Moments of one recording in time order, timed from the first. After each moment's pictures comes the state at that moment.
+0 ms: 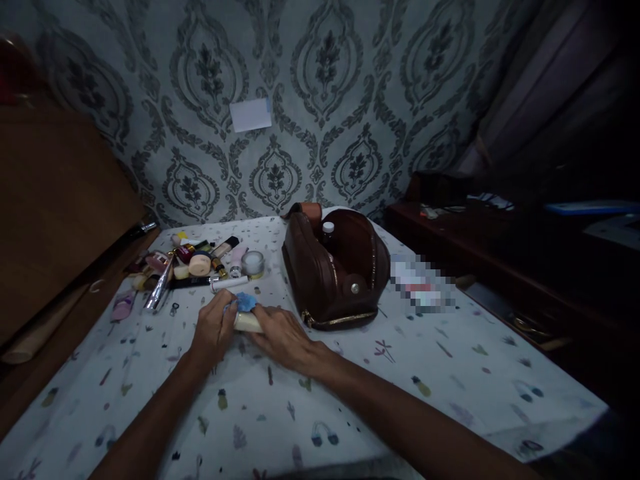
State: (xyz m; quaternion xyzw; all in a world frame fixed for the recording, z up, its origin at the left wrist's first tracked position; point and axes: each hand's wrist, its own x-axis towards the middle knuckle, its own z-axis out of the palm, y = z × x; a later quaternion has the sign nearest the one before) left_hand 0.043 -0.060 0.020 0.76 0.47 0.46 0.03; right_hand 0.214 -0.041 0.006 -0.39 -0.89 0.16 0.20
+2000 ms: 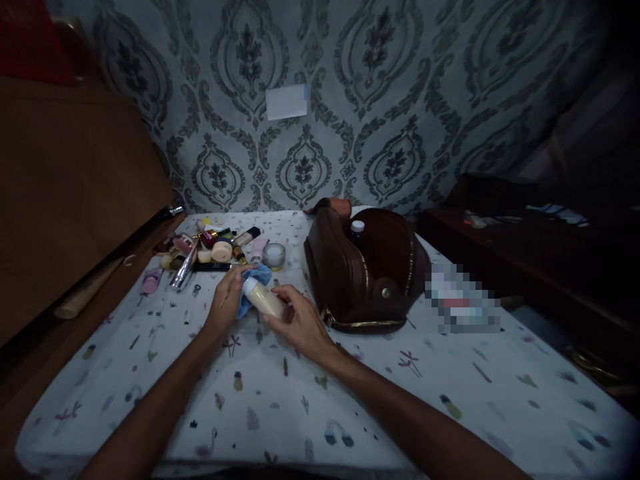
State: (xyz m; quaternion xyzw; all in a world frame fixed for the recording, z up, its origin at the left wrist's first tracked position) left_hand 0.030 -0.045 0.022 0.62 0.51 0.56 0.20; right_hand 0.210 -0.035 0.001 -0.37 -0.75 0.35 0.41
